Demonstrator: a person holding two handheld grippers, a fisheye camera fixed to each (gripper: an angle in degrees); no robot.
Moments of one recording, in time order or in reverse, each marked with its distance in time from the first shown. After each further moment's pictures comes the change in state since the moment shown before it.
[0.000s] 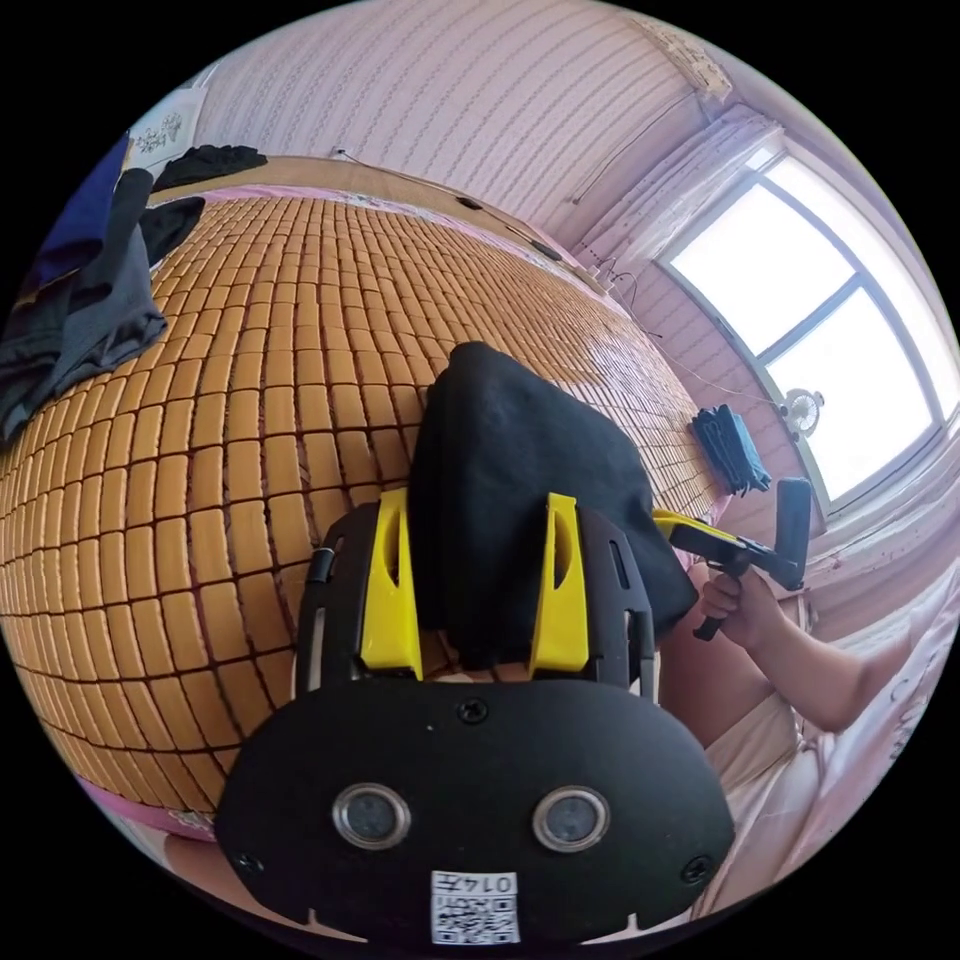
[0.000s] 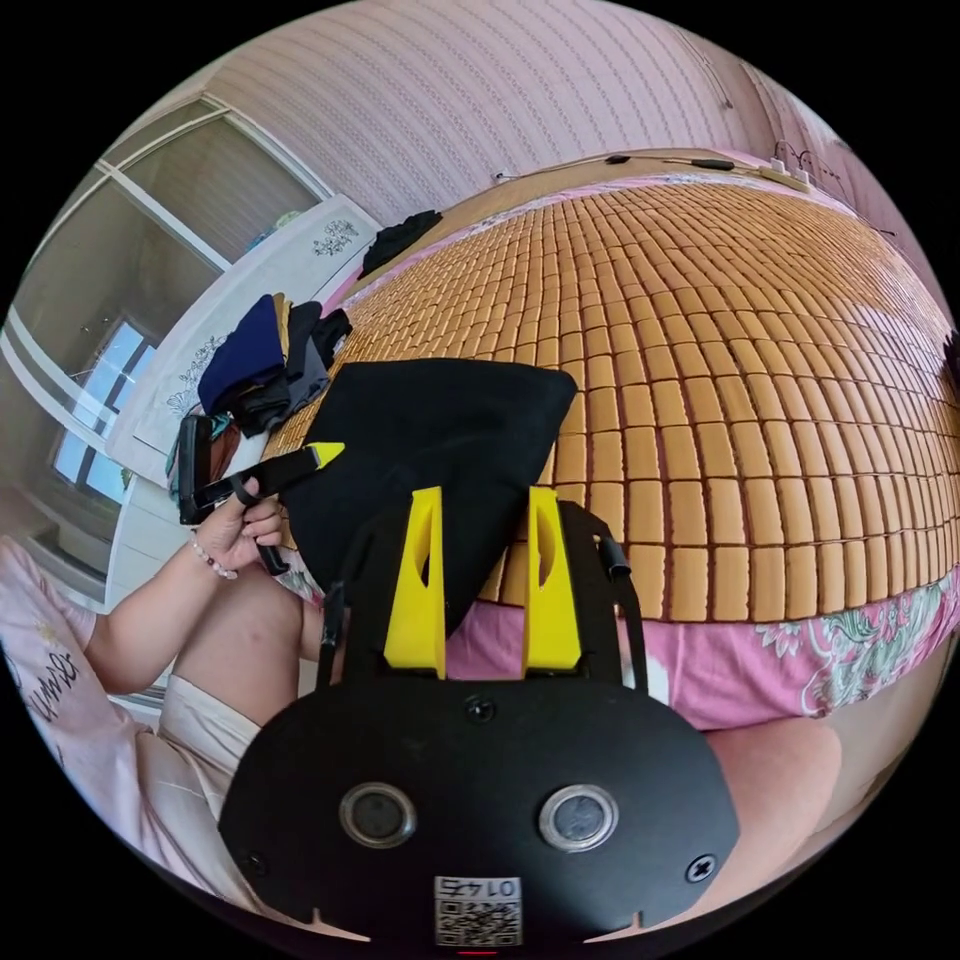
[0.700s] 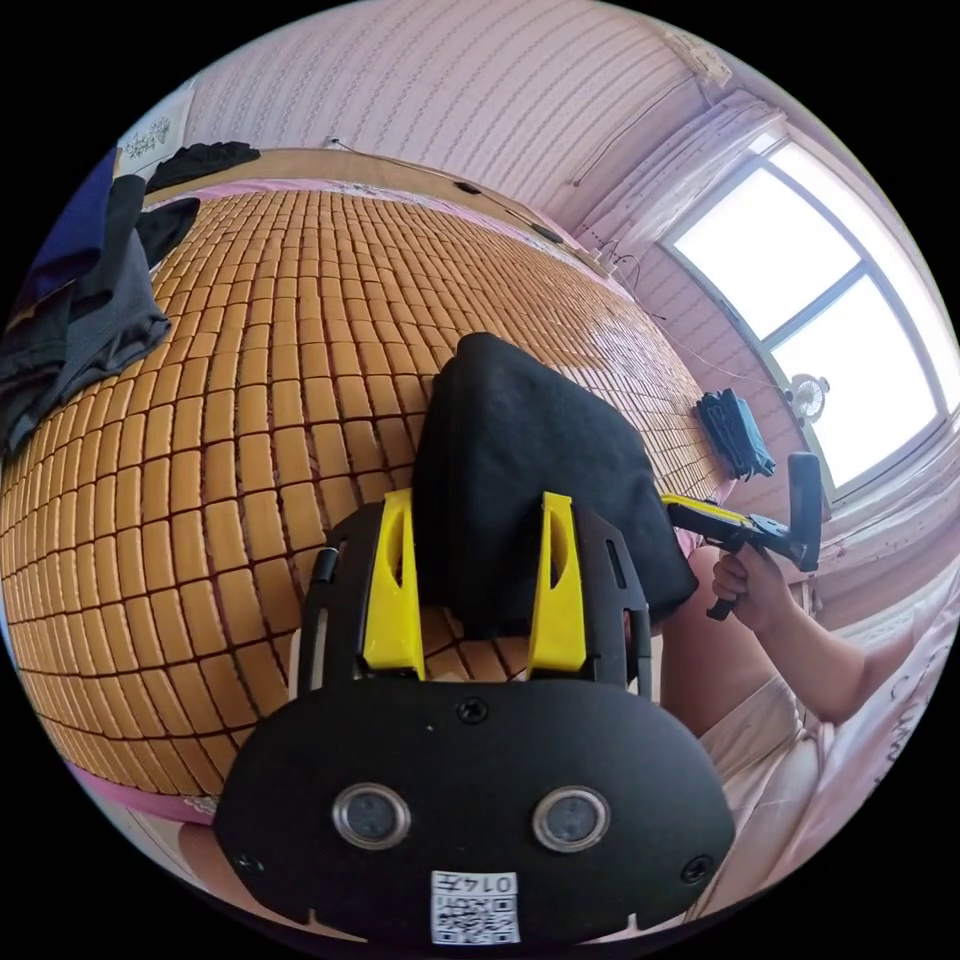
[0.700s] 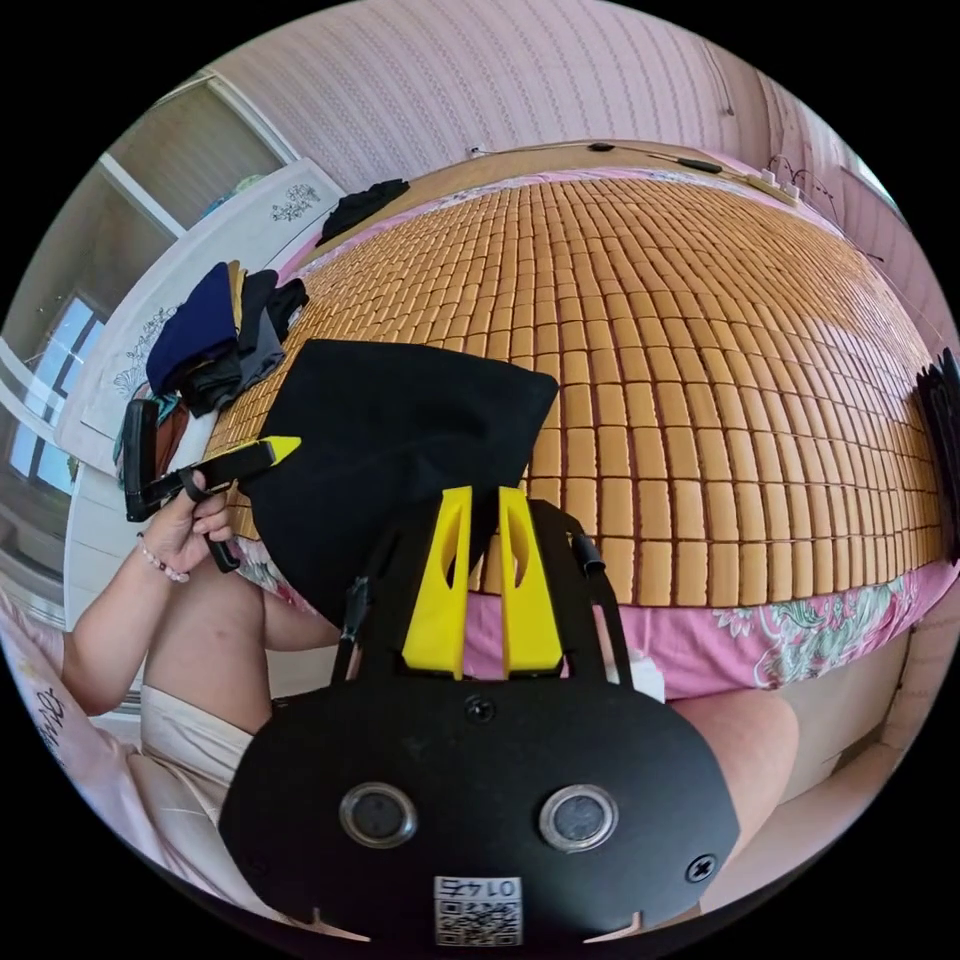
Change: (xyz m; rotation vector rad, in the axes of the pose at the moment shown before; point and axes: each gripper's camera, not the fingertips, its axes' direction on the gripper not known) left arm 0.019 0.029 -0.014 -0.039 -0.028 0.017; right arm -0.007 -0.020 -0.009 -0.091 0.188 -0.025
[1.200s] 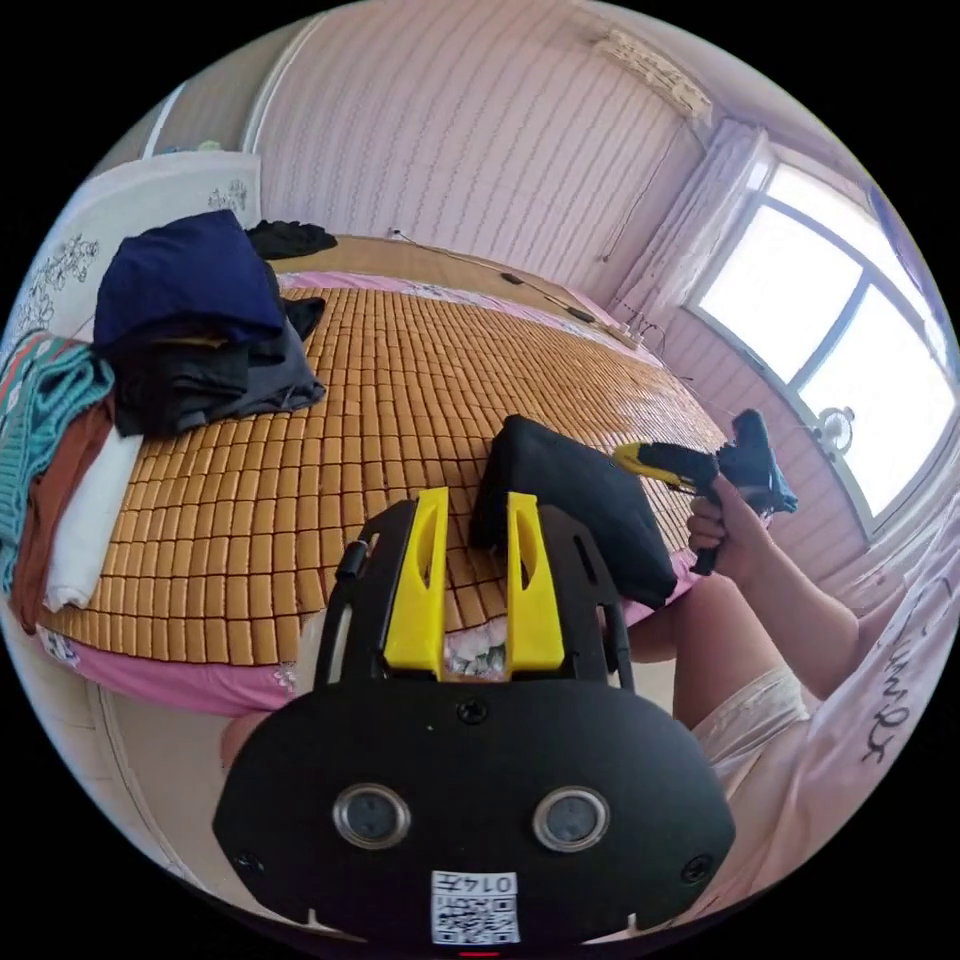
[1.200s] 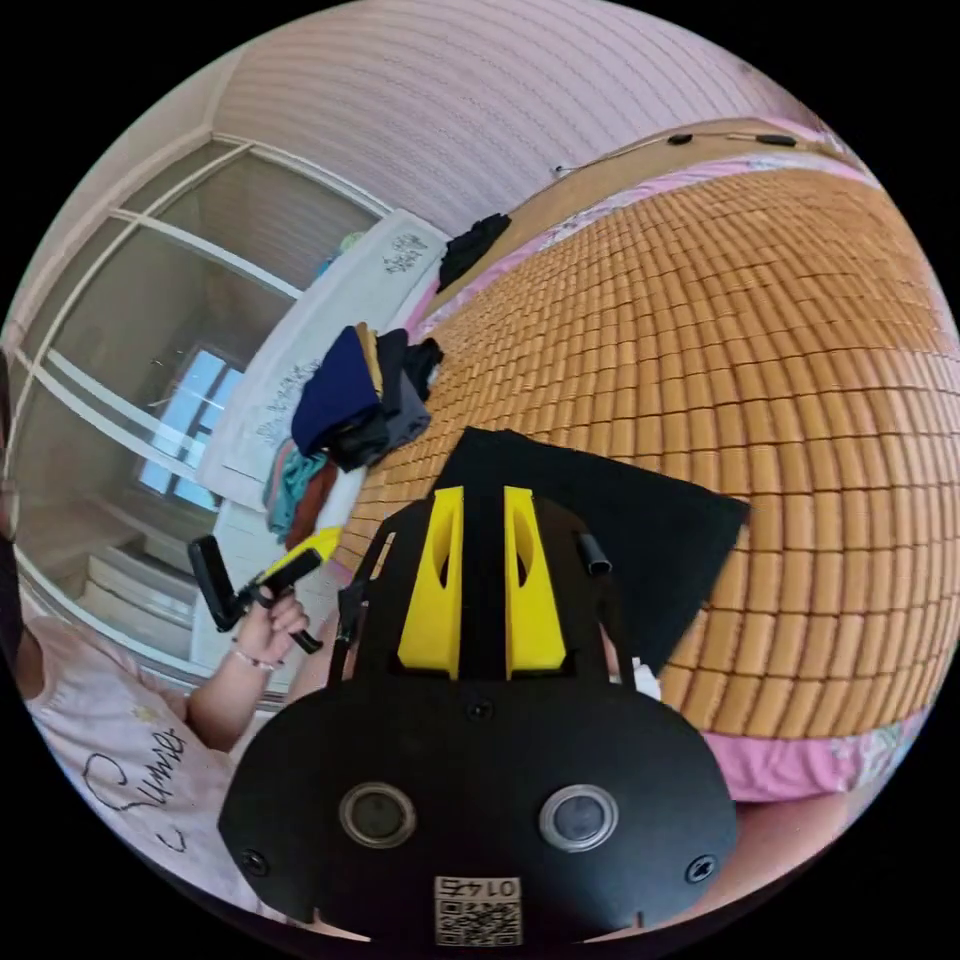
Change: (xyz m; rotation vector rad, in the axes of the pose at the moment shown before) left arm 0.049 0.078 -0.096 0.218 -0.166 -0.023; right arm 0.021 -0.042 -0.040 0.061 -0.352 0.025
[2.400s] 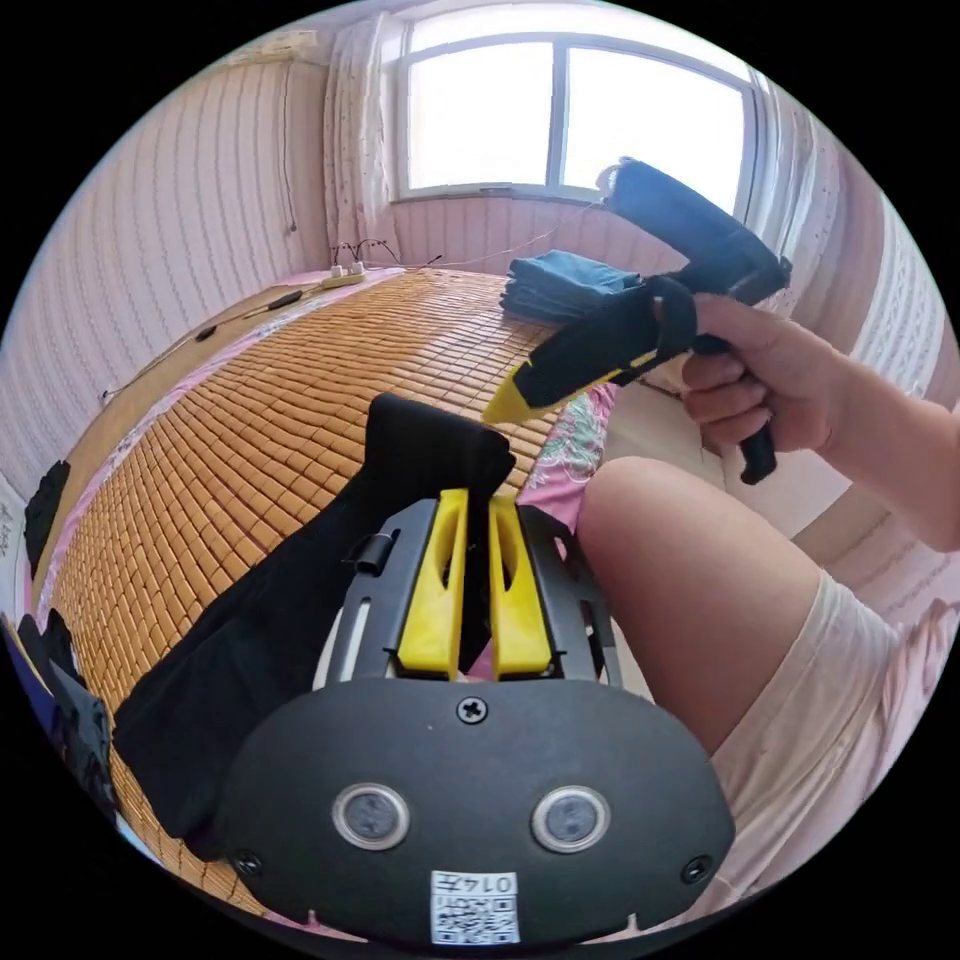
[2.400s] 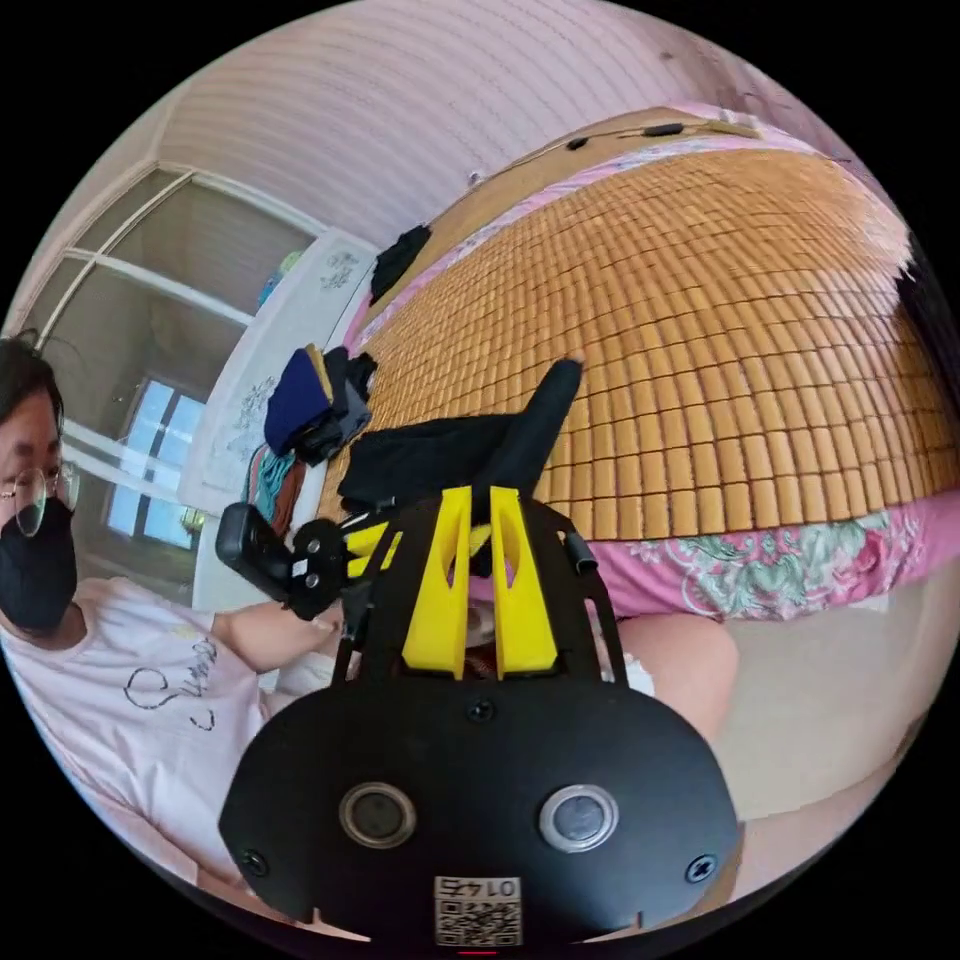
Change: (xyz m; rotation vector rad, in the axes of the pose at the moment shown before) left arm 0.356 0.066 0.155 -0.158 0.238 0.768; right arm 0.041 0.032 -0.135 0.063 0.098 0.197
